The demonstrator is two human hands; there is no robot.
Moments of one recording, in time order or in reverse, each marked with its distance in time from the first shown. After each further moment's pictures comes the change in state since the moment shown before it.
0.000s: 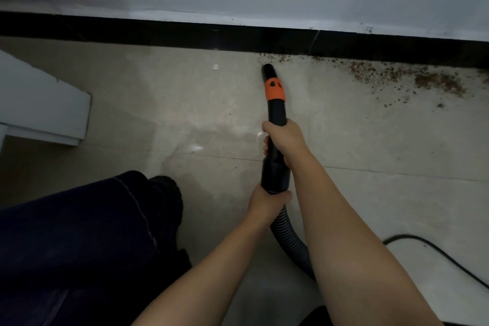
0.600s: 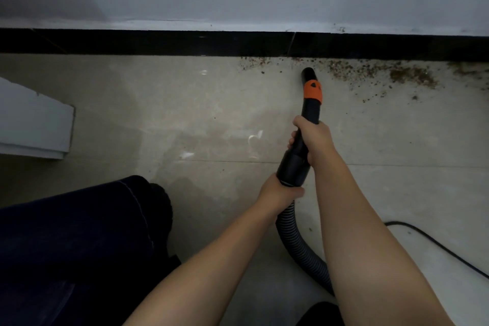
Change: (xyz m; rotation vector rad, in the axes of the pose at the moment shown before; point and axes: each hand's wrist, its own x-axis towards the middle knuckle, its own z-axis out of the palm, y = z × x) left_hand -0.002 0.020 0.034 0.183 -0.164 0.079; right_hand -0.005 -0.004 -0.068 0.241 0.219 0.047
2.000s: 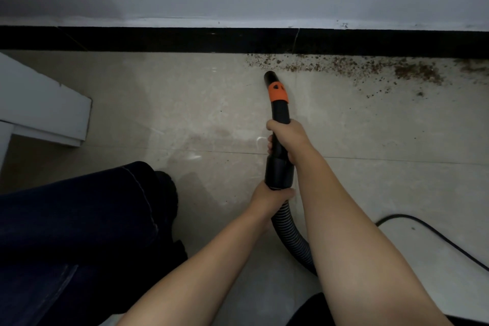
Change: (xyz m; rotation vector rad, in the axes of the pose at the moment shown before) left_hand -0.017 -0.037 0.000 -0.248 0.085 -0.024; right_hand -0.022 0.021 0.024 -0.161 -0.228 -0.007
